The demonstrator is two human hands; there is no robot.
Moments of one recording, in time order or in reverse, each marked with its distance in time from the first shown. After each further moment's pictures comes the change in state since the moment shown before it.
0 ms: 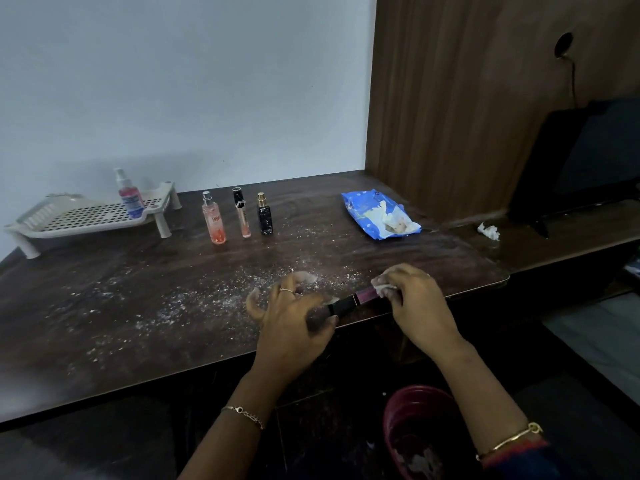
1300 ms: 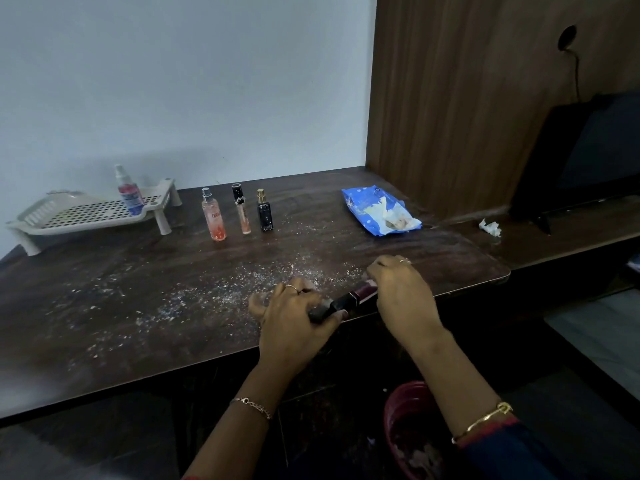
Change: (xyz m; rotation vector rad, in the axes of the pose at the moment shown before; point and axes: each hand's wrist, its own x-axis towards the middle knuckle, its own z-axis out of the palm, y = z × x) left_hand 0.006 0.002 0.005 -0.001 -0.051 -0.088; right_hand 0.007 -0.033 0.002 -0.338 -0.094 -0.043
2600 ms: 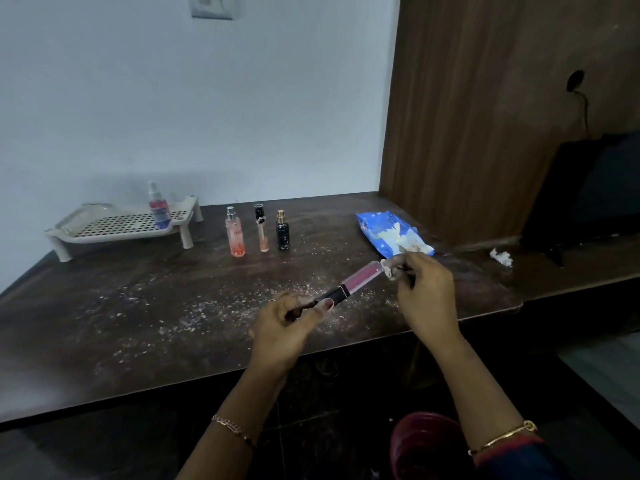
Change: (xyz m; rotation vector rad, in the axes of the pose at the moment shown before) left_hand -0.003 0.000 -0.039 -0.825 0.073 -0.326; right_hand 0.023 0.002 -0.015 0.516 0.385 0.127
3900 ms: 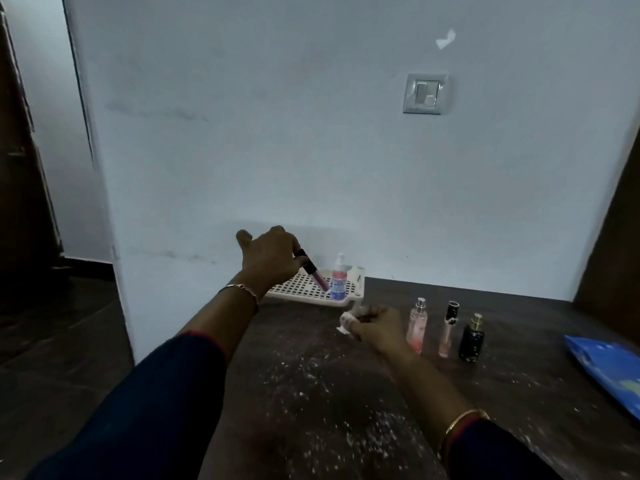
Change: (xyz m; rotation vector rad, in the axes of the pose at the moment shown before) left_hand 0.195 0.095 -0.322 1.351 0.438 0.173; right_hand 0.050 -0.210 0.300 0.786 -0.646 0.475
